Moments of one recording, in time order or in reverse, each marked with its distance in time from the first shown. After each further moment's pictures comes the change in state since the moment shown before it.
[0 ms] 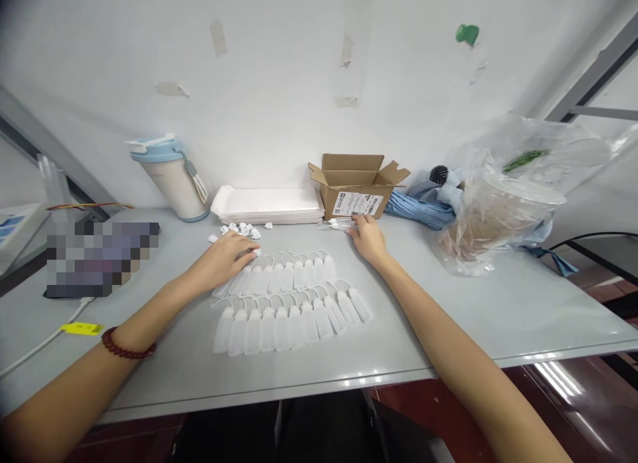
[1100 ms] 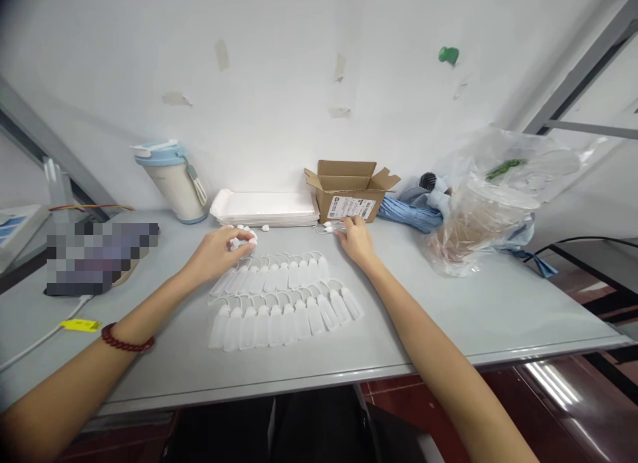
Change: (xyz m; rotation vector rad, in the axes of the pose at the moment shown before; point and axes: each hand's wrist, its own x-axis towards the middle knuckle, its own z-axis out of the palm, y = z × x) left_hand 0.003 0.016 -0.015 -0.245 0.179 -0.212; right_hand -0.001 -0.020 -0.003 -0.077 0.030 -0.074
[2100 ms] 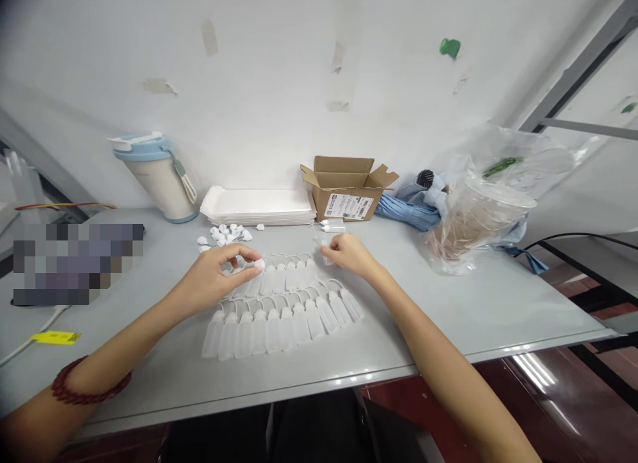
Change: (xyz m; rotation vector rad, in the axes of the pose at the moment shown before) left_hand -0.029 0.037 -0.004 -0.278 -0.127 -0.033; right_hand -0.023 -0.047 -0.054 0.299 -0.513 0.110
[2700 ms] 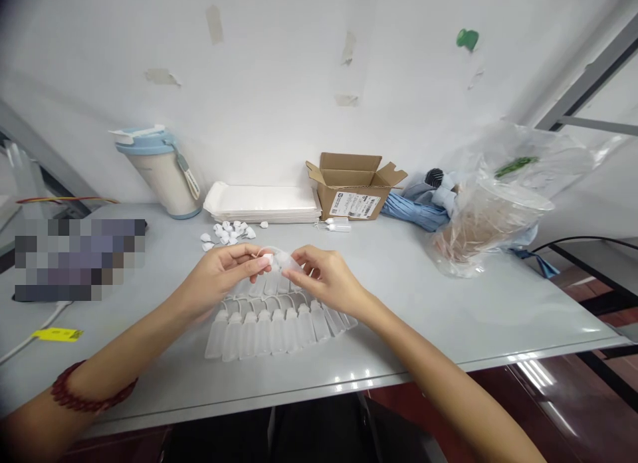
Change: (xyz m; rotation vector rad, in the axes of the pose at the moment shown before) left_hand -0.003 0.015 0.007 -0.479 -0.059 -0.175; right_hand -0.043 -0.052 0.025 0.413 0.034 -0.369
